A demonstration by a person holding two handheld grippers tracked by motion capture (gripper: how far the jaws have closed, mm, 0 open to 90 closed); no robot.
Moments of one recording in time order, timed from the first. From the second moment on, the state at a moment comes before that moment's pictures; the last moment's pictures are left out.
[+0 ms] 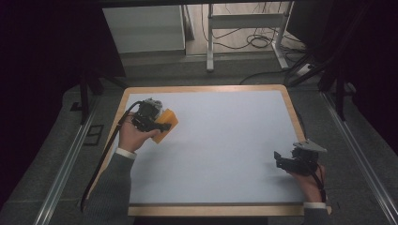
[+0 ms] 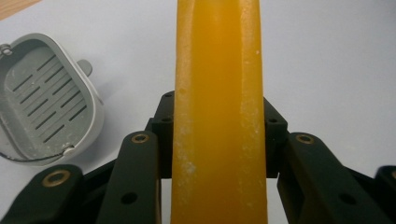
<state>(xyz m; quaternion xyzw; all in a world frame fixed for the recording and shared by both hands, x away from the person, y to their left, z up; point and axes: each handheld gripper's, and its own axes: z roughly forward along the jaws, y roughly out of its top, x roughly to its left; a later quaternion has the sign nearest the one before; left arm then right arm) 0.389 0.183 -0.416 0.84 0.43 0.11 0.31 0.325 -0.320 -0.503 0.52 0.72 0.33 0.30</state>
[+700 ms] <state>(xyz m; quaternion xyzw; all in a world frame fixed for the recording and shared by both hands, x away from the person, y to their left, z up) 0.409 0.198 -0.419 0.83 0.46 0.11 0.31 0.324 -0.319 -0.502 0.51 0.73 0.34 0.30</state>
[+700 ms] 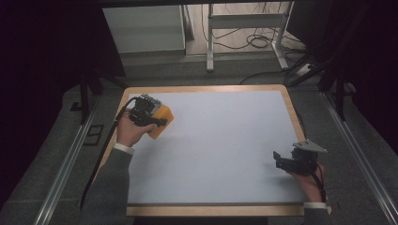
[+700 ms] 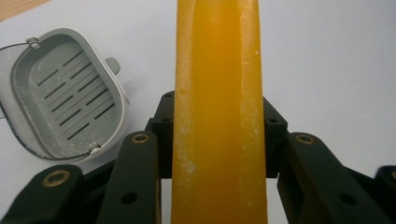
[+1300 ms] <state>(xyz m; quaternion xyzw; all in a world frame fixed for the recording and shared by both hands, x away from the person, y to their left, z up) 0.429 0.202 -0.417 0.82 0.47 0.09 0.31 0.325 -0.319 -0.502 0.51 0.73 0.34 0.30</state>
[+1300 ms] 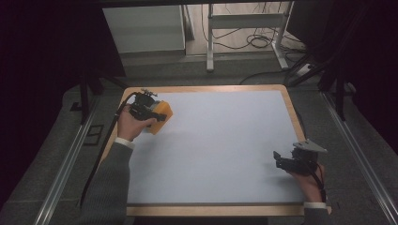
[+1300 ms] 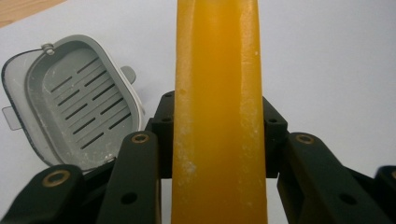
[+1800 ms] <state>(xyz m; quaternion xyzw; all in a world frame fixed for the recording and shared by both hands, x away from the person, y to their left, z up) 0.450 0.212 -0.422 0.81 0.50 0.10 0.31 0.325 -0.318 -0.502 0.51 0.73 0.34 0.30</state>
